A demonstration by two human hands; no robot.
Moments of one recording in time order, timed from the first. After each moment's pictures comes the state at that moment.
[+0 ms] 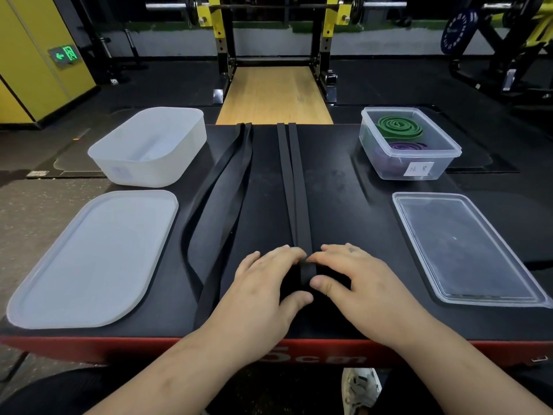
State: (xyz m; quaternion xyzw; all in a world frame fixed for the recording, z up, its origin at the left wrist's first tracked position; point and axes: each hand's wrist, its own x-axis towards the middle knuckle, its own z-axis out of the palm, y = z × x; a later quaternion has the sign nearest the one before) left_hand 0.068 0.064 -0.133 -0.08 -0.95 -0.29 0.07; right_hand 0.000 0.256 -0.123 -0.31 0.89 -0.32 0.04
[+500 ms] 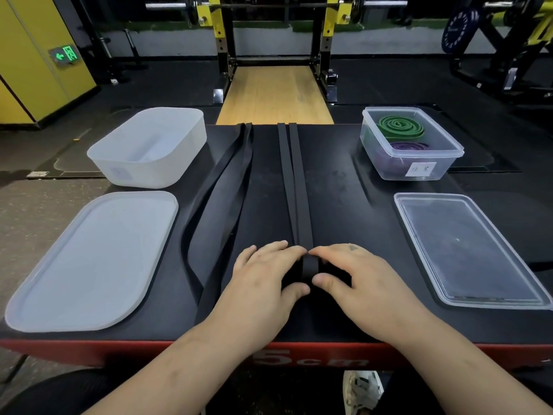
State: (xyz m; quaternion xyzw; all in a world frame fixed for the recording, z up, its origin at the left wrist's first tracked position) left_hand 0.055 0.061 -0.129 -0.06 -0.95 -0.29 0.08; right_hand -0.008 0.255 -0.126 -0.30 0.90 -0.30 0.03
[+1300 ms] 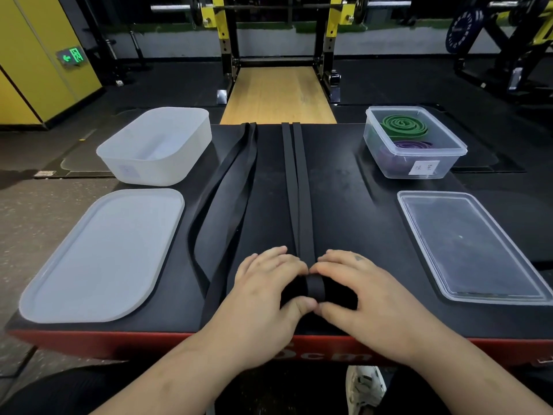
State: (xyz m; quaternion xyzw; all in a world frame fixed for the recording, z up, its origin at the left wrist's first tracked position) left_hand 0.079 0.058 -0.129 -0.08 -0.95 -0.30 0.06; right_hand 0.012 0.265 -0.131 -0.34 0.89 -0.28 0.07
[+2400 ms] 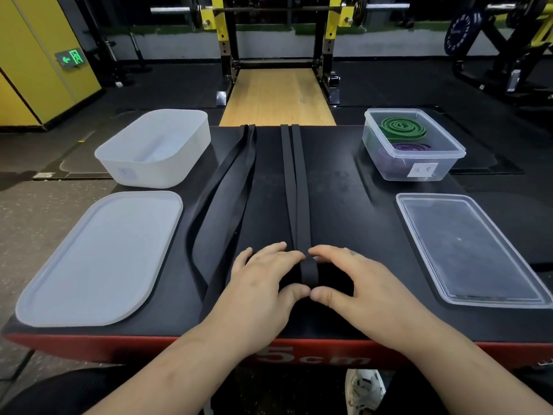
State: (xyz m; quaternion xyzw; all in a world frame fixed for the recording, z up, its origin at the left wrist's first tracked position) left_hand 0.065 0.058 -0.128 -0.05 -0.96 -0.29 0.06; right_hand 0.001 0.259 -0.124 -0.31 0.89 -0.32 0.08
